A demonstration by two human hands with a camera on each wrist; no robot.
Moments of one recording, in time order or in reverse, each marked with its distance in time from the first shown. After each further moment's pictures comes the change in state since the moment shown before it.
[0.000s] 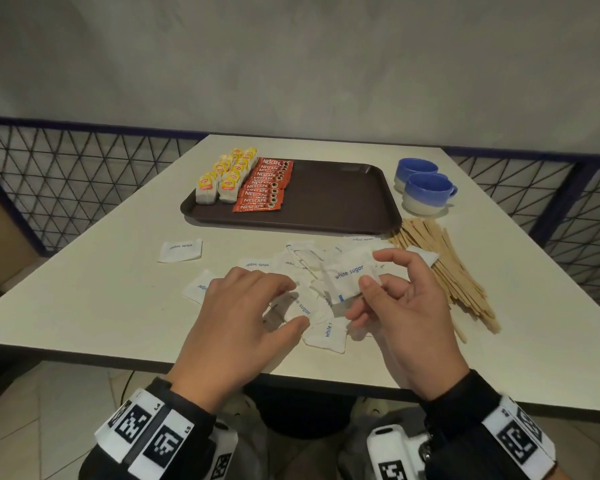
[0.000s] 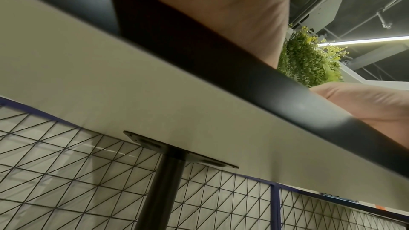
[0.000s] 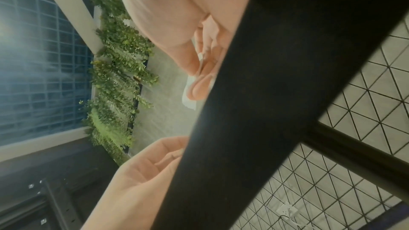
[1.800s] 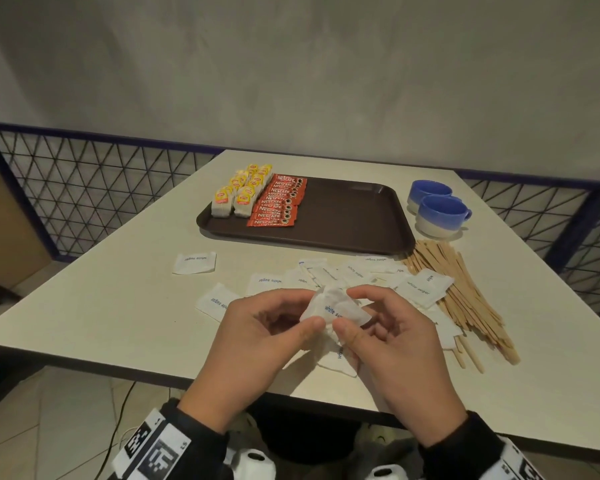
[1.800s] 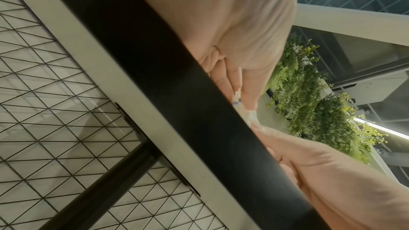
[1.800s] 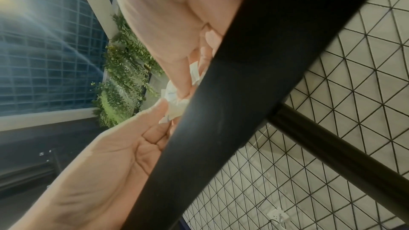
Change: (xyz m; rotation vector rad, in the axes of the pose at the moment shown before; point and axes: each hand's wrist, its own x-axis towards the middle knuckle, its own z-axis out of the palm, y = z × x) left_hand 0.001 0.015 -0.001 -0.983 0.035 -0.175; right_hand -0.011 0.006 0.013 -0.196 -0.101 -0.012
